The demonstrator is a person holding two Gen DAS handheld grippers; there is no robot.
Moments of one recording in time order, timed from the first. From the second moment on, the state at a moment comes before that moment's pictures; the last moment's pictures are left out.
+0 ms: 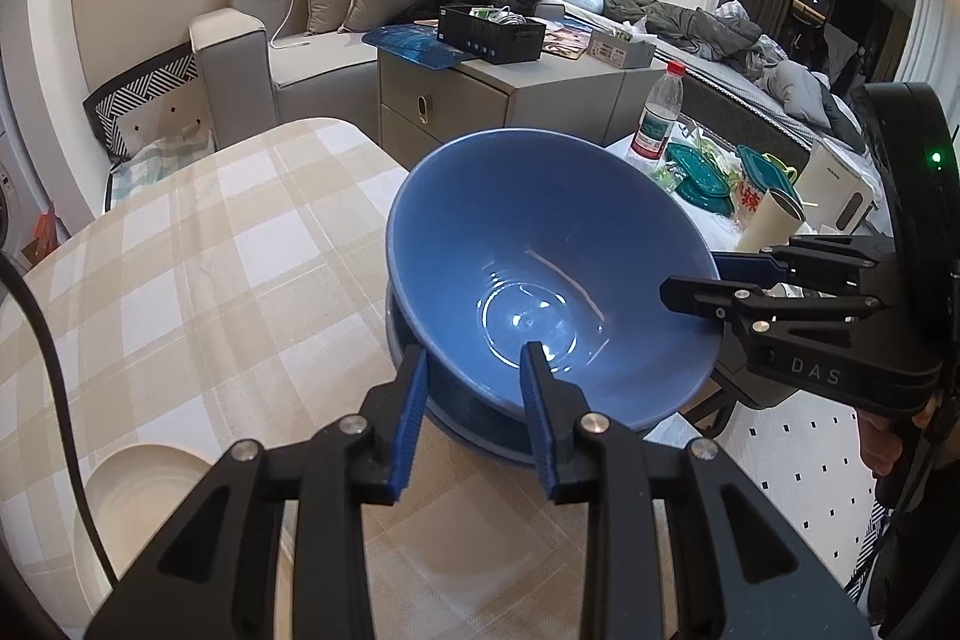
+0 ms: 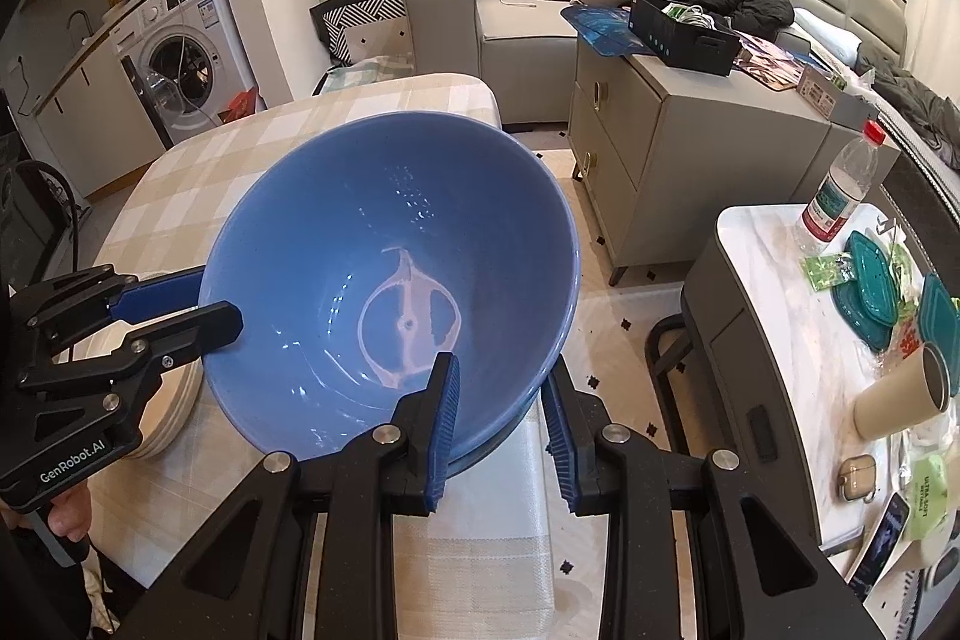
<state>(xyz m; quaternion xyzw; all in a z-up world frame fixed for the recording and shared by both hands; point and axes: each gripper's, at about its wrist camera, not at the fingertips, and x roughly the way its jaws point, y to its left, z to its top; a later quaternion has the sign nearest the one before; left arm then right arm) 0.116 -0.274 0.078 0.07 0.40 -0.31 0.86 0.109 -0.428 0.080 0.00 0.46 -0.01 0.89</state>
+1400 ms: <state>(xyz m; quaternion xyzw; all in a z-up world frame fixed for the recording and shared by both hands) 0.133 -0.231 0.059 0.01 0.41 -0.28 0.87 0.100 -0.456 0.069 0.08 0.39 0.06 0.92</state>
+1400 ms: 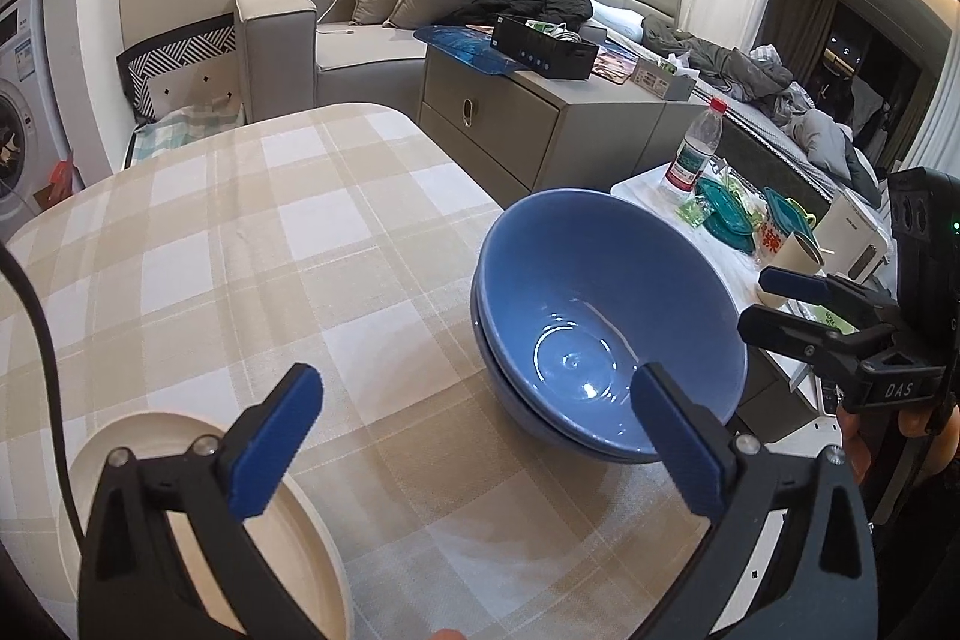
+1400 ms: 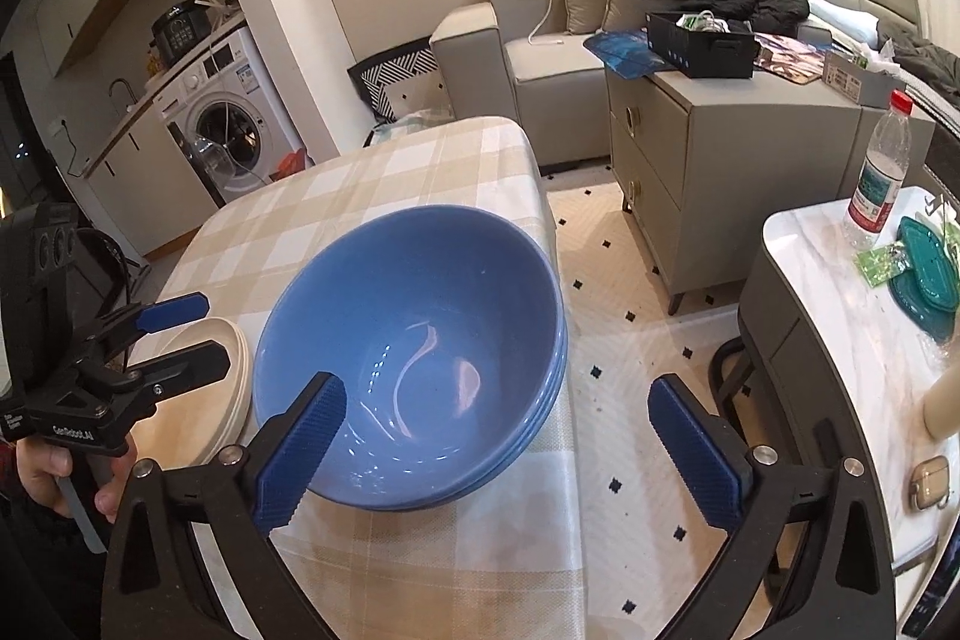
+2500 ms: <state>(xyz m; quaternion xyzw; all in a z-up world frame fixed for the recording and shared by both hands) 0.150 -0.253 0.035 0.02 0.44 -0.28 0.86 0.123 -0.465 0.034 0.12 0.43 0.06 0.89</state>
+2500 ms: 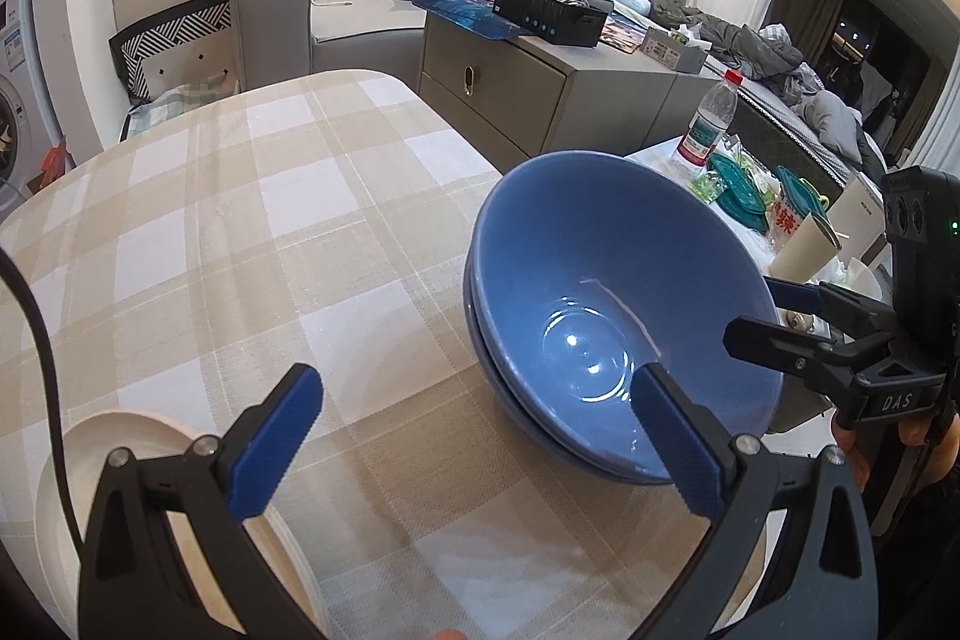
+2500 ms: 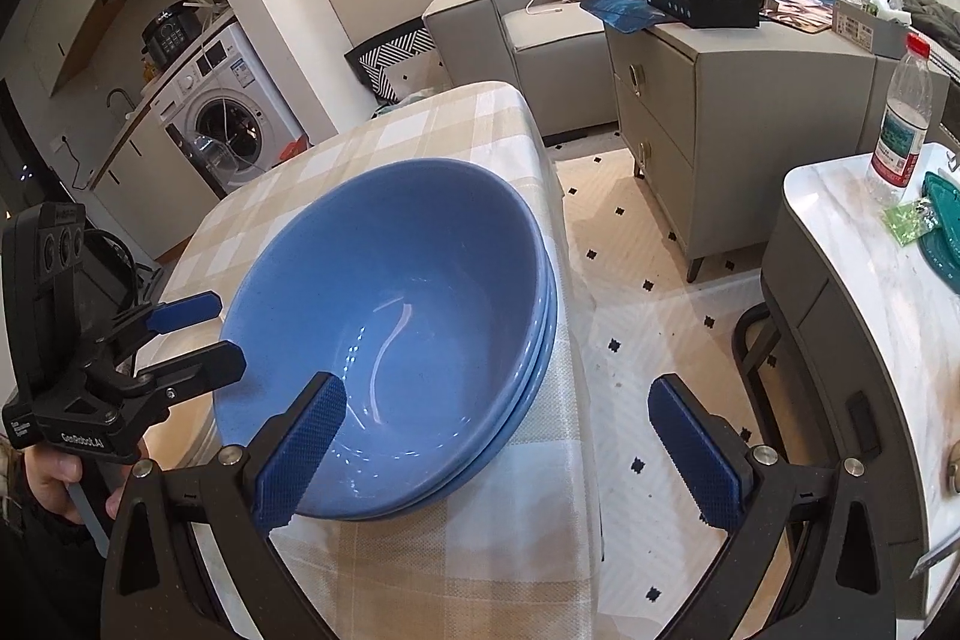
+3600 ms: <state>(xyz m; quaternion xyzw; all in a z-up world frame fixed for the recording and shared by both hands) 0.168 -0.284 0.012 0.03 0.46 -0.29 0.84 0.151 -0.460 0.020 0.12 0.45 0.05 0.88</state>
